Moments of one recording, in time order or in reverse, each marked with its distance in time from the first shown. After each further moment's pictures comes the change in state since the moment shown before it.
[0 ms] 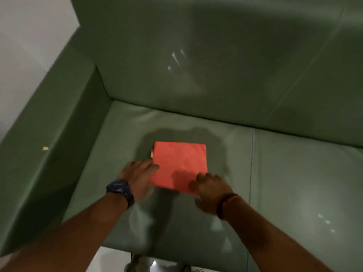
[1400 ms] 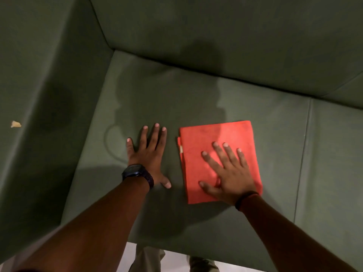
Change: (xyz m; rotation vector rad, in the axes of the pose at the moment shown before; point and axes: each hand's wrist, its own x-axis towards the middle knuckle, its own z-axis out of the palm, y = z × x) left_hand 0.030 -0.060 0.108 0.003 -0.215 -0.336; right_hand 0.079 0.015 0.141 -0.016 0.326 0.141
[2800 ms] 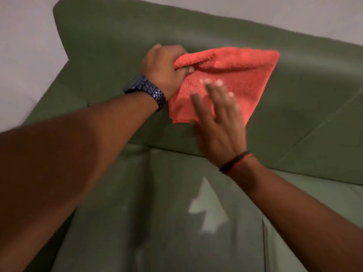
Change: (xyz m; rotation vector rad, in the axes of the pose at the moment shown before) left_hand 0.096 0.080 -0.403 -0.443 0.955 0.337; right_hand 0.170 0.017 -0.301 -0.116 0.884 -0.184
